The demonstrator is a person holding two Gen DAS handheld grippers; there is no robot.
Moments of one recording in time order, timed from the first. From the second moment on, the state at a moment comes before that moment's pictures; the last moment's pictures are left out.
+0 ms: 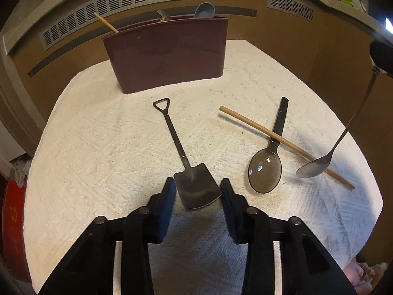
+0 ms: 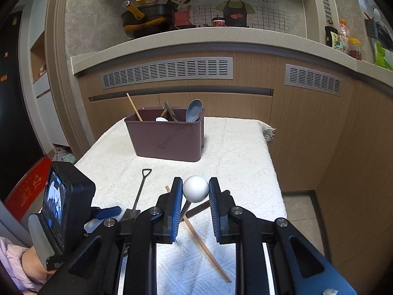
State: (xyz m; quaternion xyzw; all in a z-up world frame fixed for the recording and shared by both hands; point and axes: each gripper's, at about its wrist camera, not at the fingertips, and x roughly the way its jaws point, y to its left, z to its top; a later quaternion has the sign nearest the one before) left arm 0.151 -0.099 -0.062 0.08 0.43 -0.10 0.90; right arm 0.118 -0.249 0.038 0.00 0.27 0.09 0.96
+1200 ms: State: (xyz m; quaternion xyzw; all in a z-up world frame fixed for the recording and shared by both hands) left arm 0.125 -0.064 -0.011 0.07 0.32 -0.09 0.94; right arm 0.114 -0.246 0.036 -0.02 0.27 0.07 0.96
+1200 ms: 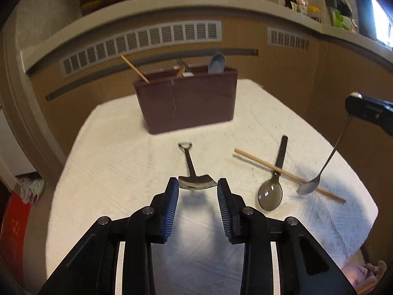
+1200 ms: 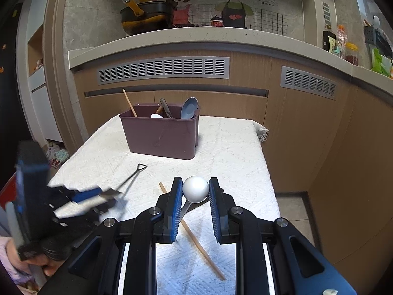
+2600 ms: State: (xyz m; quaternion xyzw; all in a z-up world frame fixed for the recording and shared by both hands) left arm 0.261 0.107 -0.046 -0.22 0.47 0.10 0.85; right arm 0.158 -0.207 0.029 -0.07 0.28 0.10 0.95
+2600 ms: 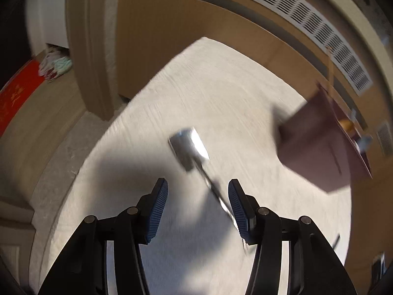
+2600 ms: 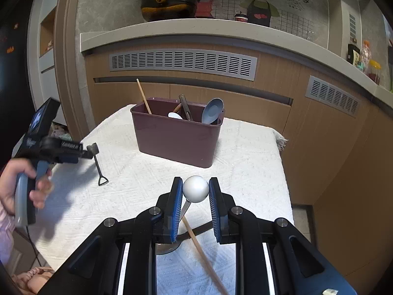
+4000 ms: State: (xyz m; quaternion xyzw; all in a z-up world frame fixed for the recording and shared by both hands) left arm 0.167 0.005 0.080 -0.08 0.23 -0.12 0.96; right arm 0.166 -0.214 0.070 -0.05 0.27 0.13 0.95
